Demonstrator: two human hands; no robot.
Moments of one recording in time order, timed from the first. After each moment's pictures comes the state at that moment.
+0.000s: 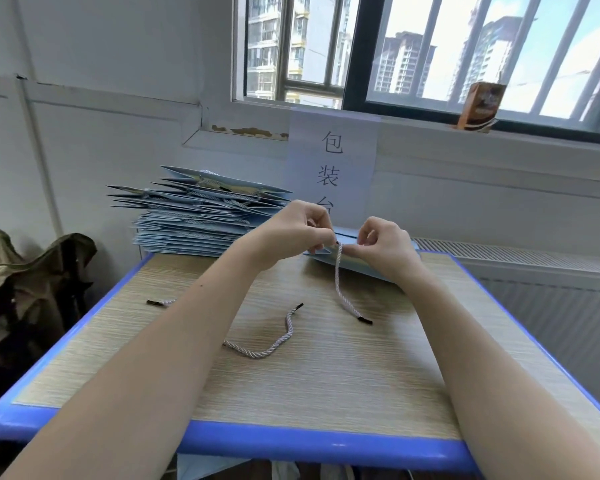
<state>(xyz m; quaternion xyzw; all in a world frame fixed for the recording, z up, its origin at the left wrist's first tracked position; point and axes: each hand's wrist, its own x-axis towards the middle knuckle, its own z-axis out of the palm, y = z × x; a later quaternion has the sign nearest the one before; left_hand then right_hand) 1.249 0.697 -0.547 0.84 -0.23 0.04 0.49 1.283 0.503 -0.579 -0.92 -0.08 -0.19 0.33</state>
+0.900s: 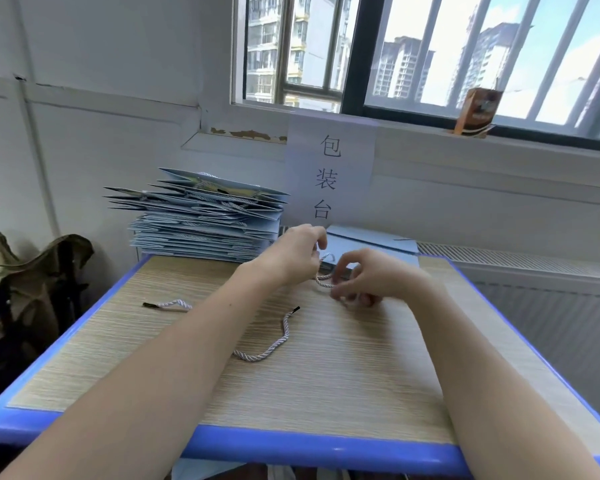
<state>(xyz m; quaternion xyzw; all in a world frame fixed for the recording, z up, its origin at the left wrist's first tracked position) 1.285 0.685 -0.590 0.93 -0.21 0.16 0.27 1.268 0.507 -0.574 -0.95 -0.11 0.08 0.28</state>
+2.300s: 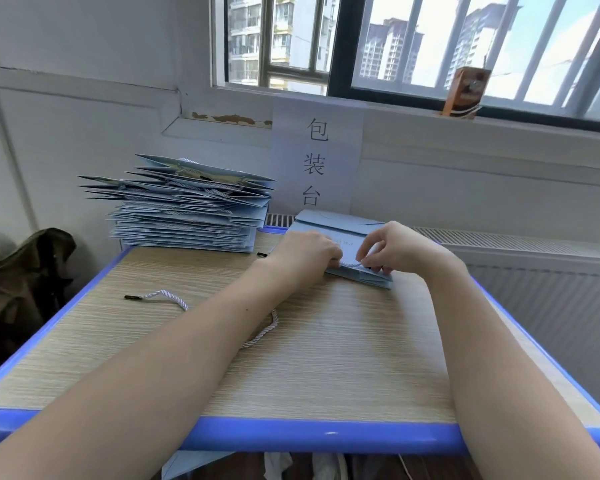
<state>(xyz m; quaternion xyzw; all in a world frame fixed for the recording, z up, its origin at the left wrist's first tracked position) 1.277 0.652 -0.598 0.93 -0.31 0.19 -0.02 1.282 0.459 -0.571 -0.96 -0.06 0.01 0.28</state>
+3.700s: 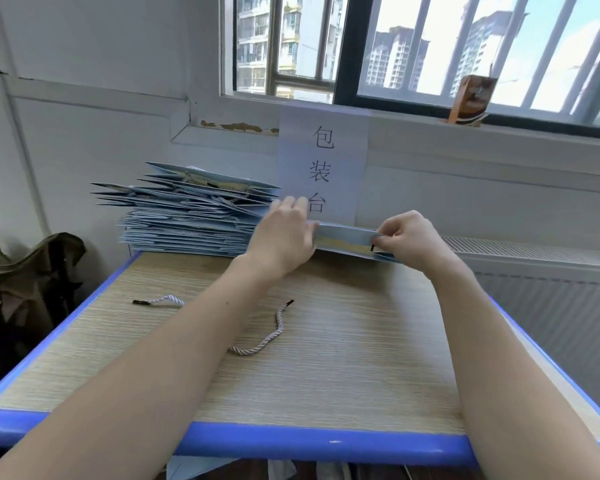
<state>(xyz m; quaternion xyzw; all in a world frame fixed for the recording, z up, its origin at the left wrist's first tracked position) 1.274 0.681 -0.580 0.92 -0.16 0.29 0.20 1.275 0.462 -0.560 -0.94 -0.06 -0.16 0.31</state>
